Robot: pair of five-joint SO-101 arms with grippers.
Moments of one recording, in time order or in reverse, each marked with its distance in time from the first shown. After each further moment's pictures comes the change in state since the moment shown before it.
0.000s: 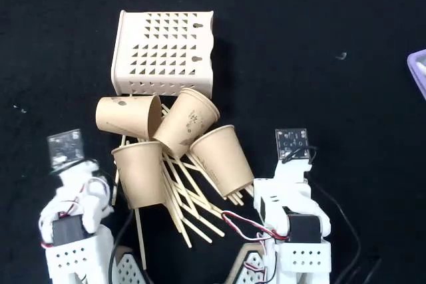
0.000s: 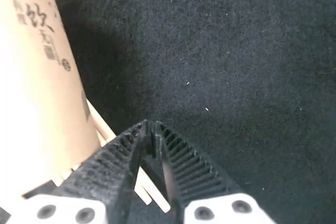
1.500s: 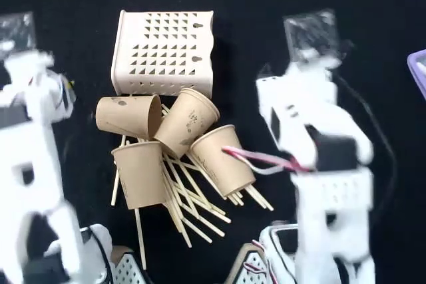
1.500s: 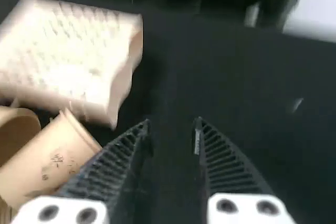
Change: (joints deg) left arm -2.5 76.6 -76.2 -6.2 -7.8; right arm -5.6 61.1 -65.8 -15.7 6.7
